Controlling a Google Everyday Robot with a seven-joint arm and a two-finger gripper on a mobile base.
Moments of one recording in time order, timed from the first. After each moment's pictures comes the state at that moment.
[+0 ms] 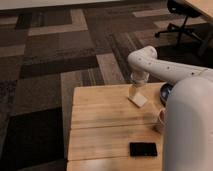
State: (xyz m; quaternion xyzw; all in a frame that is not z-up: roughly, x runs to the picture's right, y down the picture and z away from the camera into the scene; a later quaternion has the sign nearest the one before) arm 0.180 0.035 0.853 -0.27 0.16 0.35 0.88
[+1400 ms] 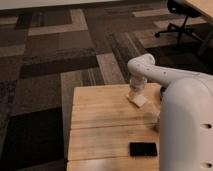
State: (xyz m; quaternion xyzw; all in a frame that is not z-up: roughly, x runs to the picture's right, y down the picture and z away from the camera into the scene) arm 0.185 0.047 0.872 -0.28 0.15 0.36 0.88
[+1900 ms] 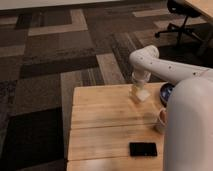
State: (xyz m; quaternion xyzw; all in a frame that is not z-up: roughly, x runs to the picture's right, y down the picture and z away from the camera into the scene) arm 0.201 -0.004 0.829 -0.25 0.15 0.37 0.88
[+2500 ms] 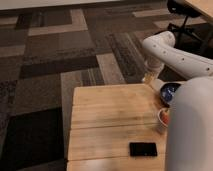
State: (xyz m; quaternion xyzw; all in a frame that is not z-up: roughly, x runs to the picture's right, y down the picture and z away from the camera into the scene) arm 0.289 -0.051 0.821 -0.21 0.19 0.36 0.89
